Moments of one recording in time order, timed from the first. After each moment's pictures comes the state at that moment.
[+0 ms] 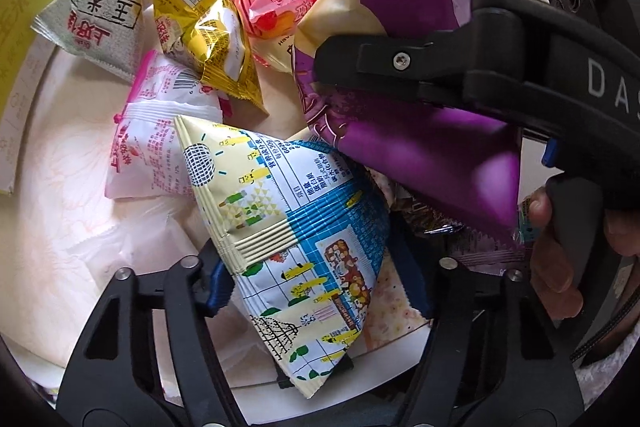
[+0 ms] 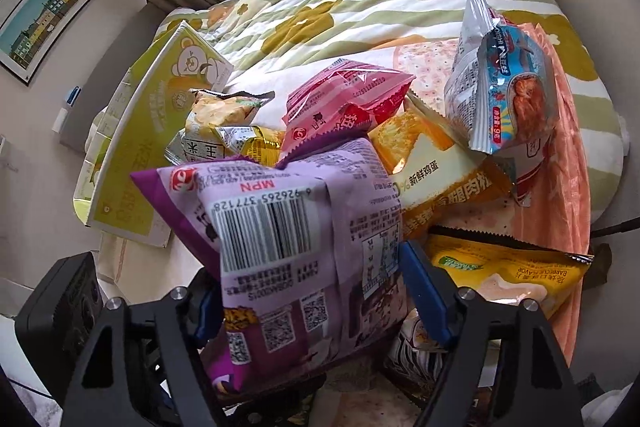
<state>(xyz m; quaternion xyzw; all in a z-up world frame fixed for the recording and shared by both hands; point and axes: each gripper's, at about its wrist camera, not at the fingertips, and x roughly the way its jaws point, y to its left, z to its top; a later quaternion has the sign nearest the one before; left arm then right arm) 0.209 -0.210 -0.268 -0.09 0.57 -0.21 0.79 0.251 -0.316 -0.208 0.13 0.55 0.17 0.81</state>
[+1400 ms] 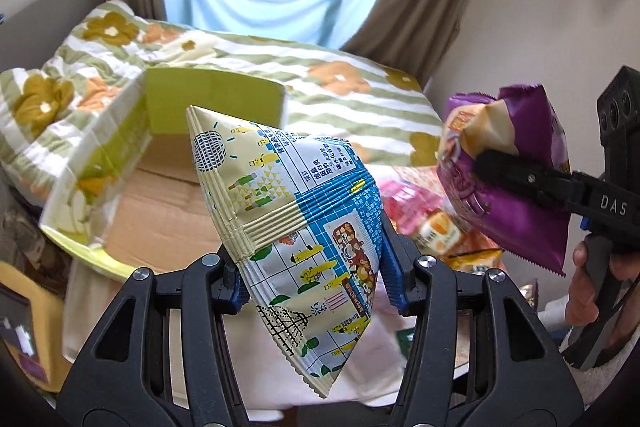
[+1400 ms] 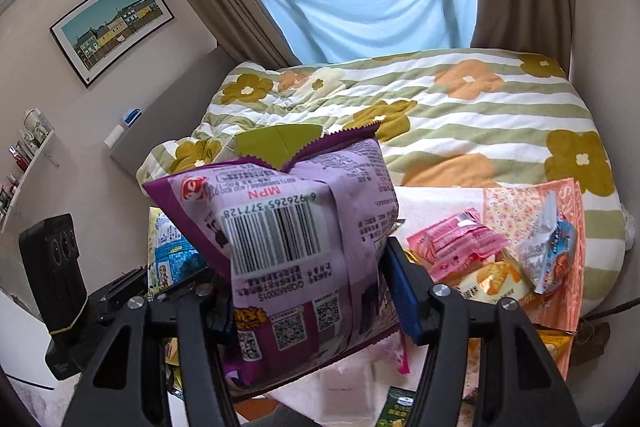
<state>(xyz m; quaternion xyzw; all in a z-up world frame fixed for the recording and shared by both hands) 0.199 0.004 -0.094 -0.09 0.39 -0.12 0.91 0.248 -0.206 -0.057 0.11 0.42 0.22 0.87</state>
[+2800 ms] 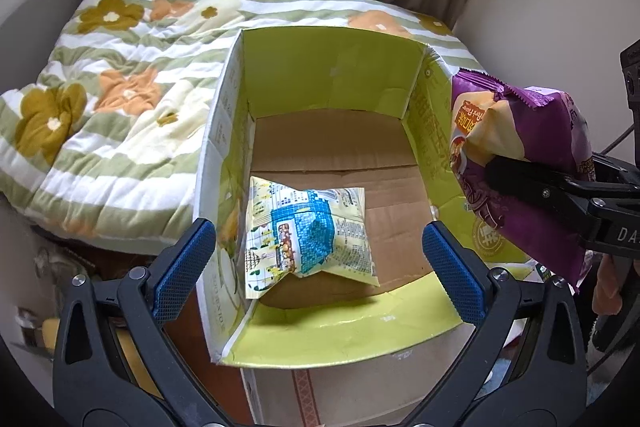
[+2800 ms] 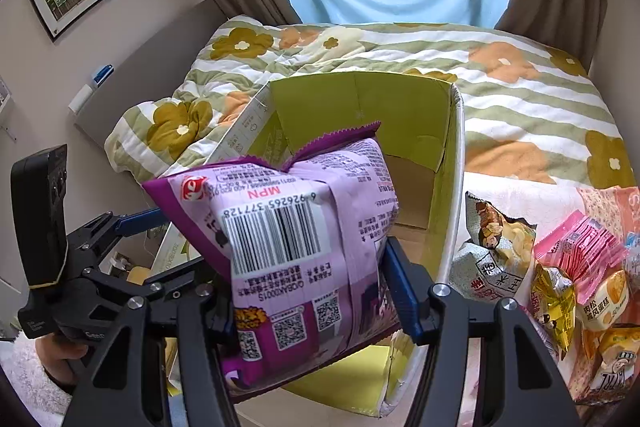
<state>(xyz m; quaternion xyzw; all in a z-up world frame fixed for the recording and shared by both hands) 0.292 0.186 -0.143 -0.01 0.47 -0.14 0.87 0.302 -0.003 -0.117 0.05 0.47 0.18 0.86</state>
